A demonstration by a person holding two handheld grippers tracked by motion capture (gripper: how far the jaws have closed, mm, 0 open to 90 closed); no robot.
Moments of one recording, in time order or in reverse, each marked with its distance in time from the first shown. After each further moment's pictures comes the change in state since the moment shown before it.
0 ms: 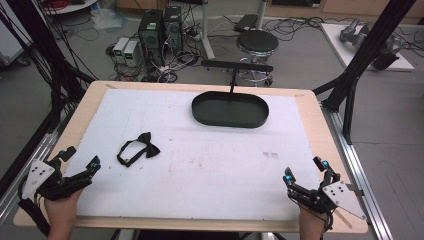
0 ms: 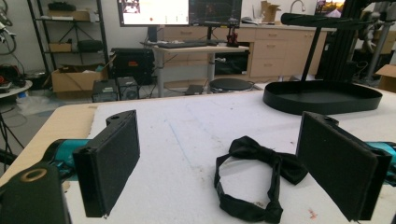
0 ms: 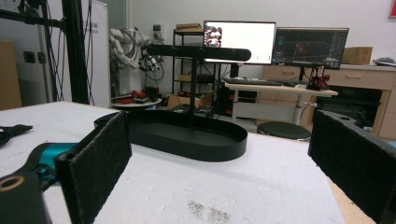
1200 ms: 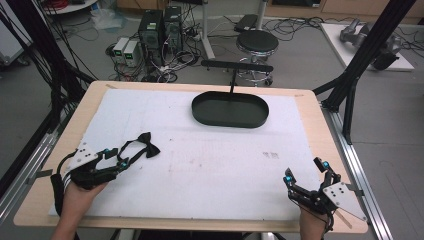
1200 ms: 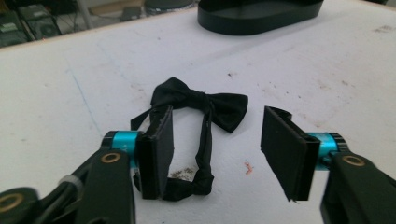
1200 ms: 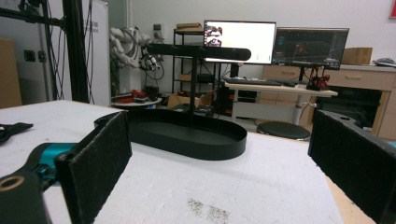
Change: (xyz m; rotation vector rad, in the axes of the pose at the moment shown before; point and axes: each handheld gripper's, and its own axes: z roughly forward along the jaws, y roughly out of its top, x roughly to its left) left arm -0.032 0.004 0.062 0.398 -0.276 0.071; right arm -0.001 0.000 -0.002 0.001 0.001 -0.007
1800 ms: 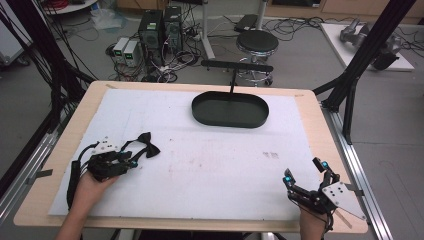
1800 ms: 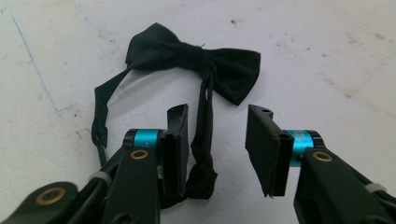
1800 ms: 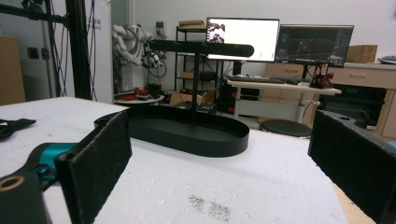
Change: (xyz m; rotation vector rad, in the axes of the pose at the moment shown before) left arm 0.007 -0.002 0.042 0.218 -0.028 -0.030; right arm 0.000 -0.003 0.001 0.013 0.013 0.001
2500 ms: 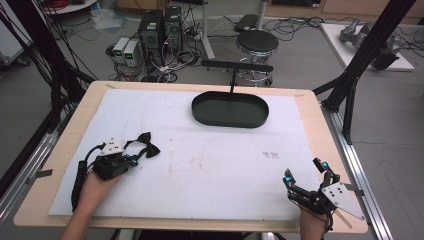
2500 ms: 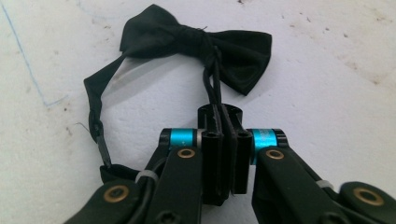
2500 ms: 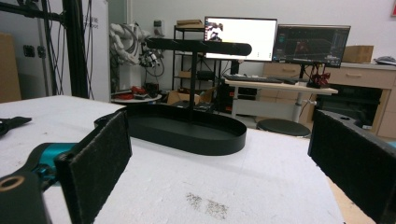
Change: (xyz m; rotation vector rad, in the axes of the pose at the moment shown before) left arm -0.008 -0.002 0.011 0.038 0.035 0.056; right arm -0.001 -0.002 -0.001 0.000 -0.011 -0.005
